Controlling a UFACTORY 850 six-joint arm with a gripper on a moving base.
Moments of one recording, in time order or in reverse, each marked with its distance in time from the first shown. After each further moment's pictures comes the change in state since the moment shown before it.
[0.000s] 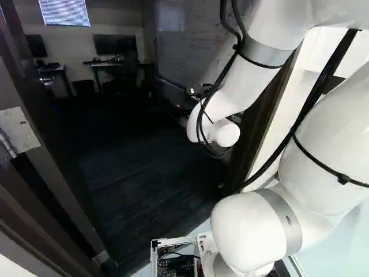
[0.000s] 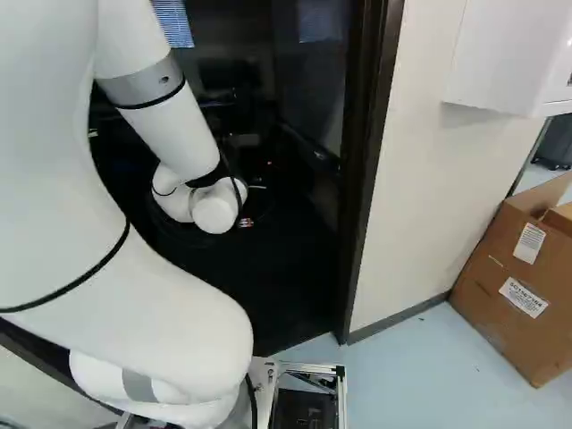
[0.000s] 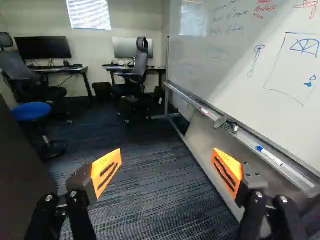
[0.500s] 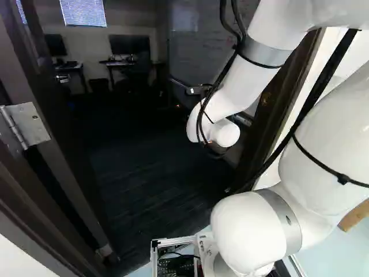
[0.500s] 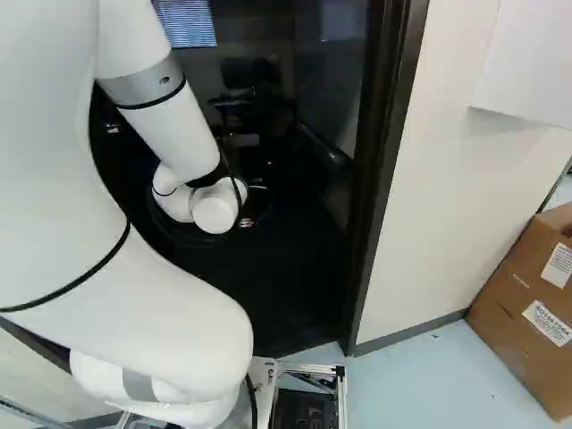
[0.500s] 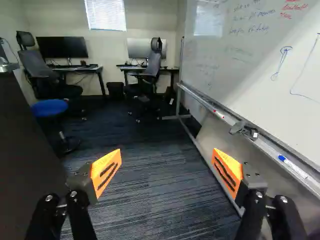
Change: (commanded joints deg) arm 0.0 0.0 0.0 0.0 0.0 0.0
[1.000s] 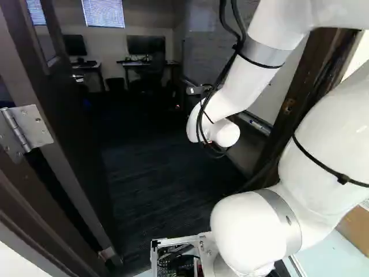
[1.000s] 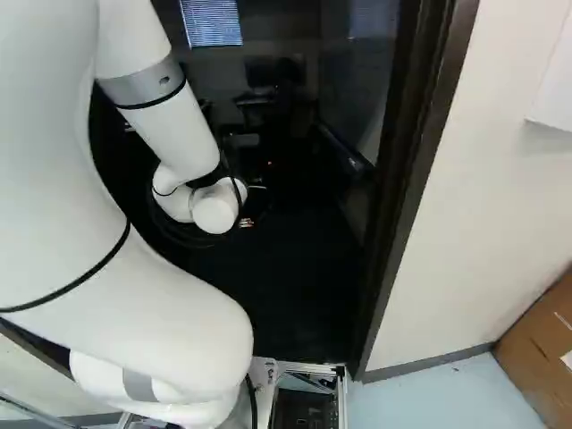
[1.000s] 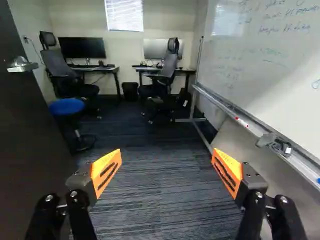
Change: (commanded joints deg) arm 0.0 0.0 0.0 0.0 0.0 0.0
